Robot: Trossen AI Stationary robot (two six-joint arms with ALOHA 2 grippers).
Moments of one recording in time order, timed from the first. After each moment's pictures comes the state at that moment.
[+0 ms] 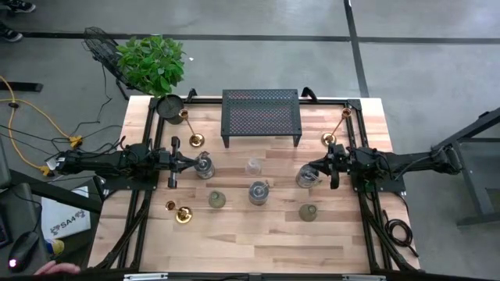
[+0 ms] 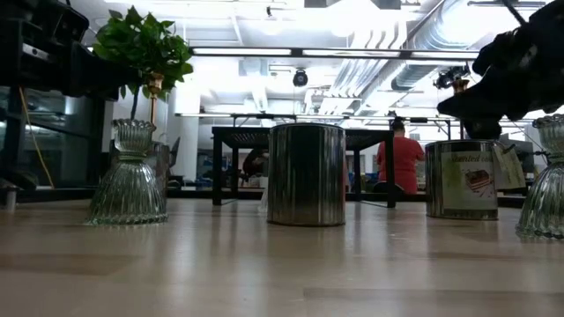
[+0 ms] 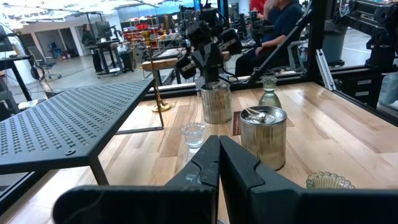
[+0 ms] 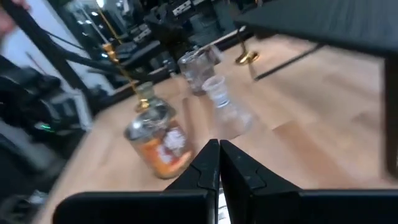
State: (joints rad) left arm -0.03 0.03 0.01 0.02 -0.06 0.12; right arm 0.03 0.22 0.01 0.05 0.07 0.52
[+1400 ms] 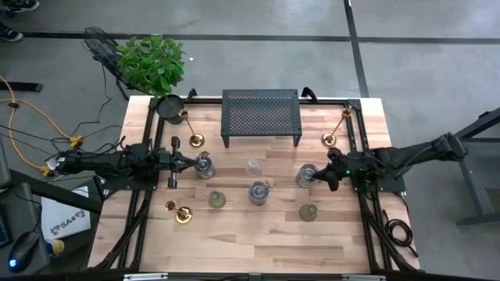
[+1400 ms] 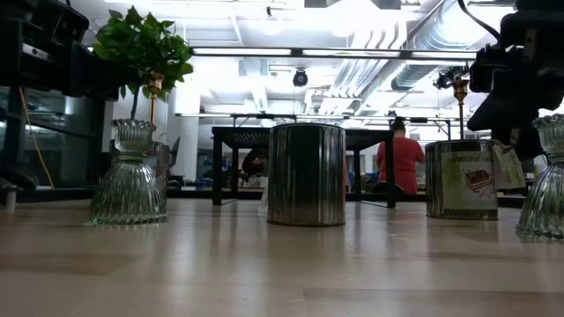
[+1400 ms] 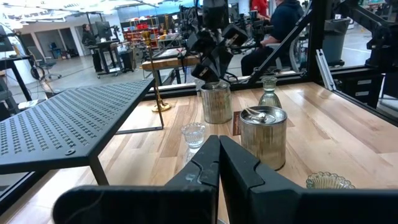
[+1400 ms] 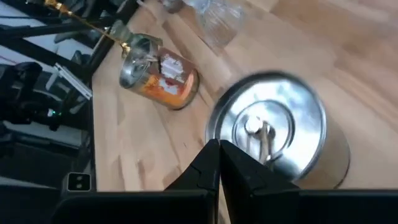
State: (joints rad) left arm -0.03 0.03 0.01 0.02 -0.06 0.13; right arm 0.18 0.45 0.22 -0.32 0.09 1.00
